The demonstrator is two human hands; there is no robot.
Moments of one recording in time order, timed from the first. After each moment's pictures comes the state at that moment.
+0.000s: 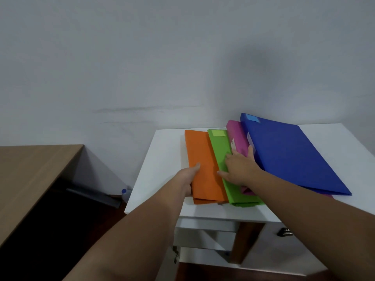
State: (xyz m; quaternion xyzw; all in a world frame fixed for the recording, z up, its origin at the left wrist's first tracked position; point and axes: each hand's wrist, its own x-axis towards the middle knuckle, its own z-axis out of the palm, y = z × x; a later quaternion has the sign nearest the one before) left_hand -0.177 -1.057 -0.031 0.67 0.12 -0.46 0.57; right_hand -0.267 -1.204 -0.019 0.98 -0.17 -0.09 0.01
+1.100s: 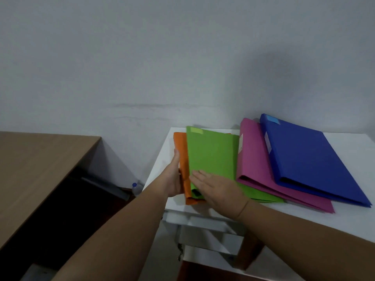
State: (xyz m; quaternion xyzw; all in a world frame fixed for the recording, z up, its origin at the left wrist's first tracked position) left_hand -0.148 -0.985 -0.020 0.61 0.07 -0.49 0.62; right_hand -0.291 -1.109 -0.021 0.95 0.18 0.24 -0.07
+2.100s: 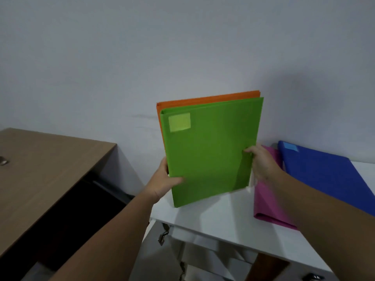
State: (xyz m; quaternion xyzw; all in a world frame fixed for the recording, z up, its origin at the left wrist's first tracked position) left_hand -0.115 -0.927 -0.009 0.74 -0.18 -0.18 0.62; right_hand -0.201 -1.214 0.025 0.58 -0.24 0.15 -0.76
